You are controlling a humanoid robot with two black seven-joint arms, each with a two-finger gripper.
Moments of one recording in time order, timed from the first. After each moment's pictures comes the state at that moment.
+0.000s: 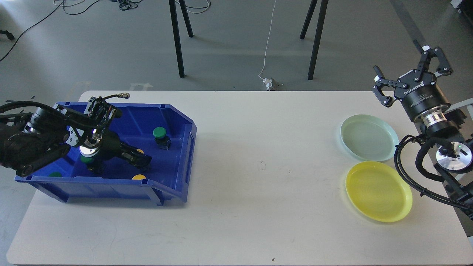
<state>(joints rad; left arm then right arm) -1.08 0.58 0.21 -0.80 1.61 -0.44 -0.49 0.56 -0.53 0.86 0.89 0.09 0.46 0.33</state>
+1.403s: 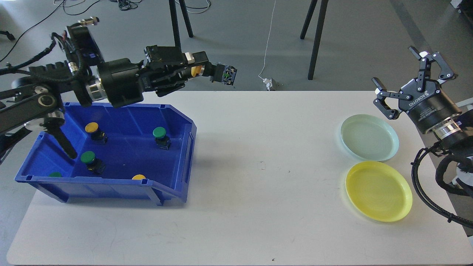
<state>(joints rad) -1.04 0.66 -0.28 -1.29 0.62 -0.49 -0.49 0.39 -0.73 0.89 1.24 -0.09 0.44 0.33</state>
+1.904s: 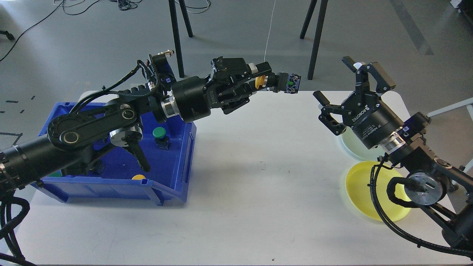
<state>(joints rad) -1.00 0.39 -0.28 -1.18 0.55 -0.46 -0.49 0.41 -0.55 0.76 1.50 -0.28 0.20 0.40</state>
